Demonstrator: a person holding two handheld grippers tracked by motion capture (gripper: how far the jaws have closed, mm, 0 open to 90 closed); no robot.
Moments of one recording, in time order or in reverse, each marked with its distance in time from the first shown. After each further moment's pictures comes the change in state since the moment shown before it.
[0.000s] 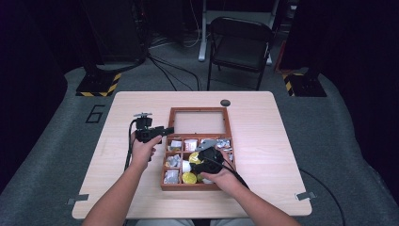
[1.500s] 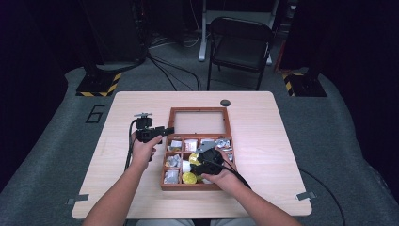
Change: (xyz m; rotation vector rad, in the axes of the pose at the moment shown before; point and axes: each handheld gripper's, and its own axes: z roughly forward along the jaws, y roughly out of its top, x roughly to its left) left arm 0.001 0.000 0.001 0.008 0.001 -0.005; right arm 0.001 -0.002 0.001 -0.001 -0.003 -0.071
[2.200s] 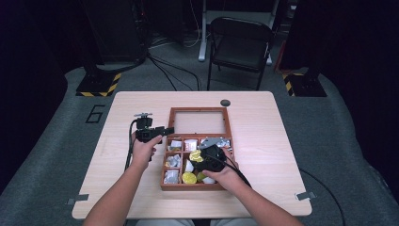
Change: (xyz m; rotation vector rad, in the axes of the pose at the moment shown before) left arm 0.001 0.000 0.002 -0.001 0.002 -0.008; right arm -0.010 0.004 -0.009 -0.033 0.034 0.071
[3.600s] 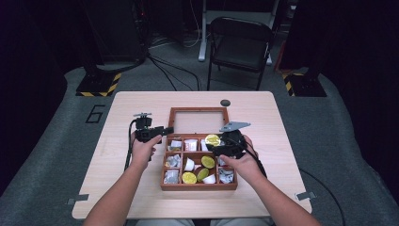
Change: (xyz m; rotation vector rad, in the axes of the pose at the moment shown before) left arm 0.002 0.001 -0.002 -0.002 0.006 0.008; right arm -0.047 0.015 -0.068 -0.113 -0.042 0.119
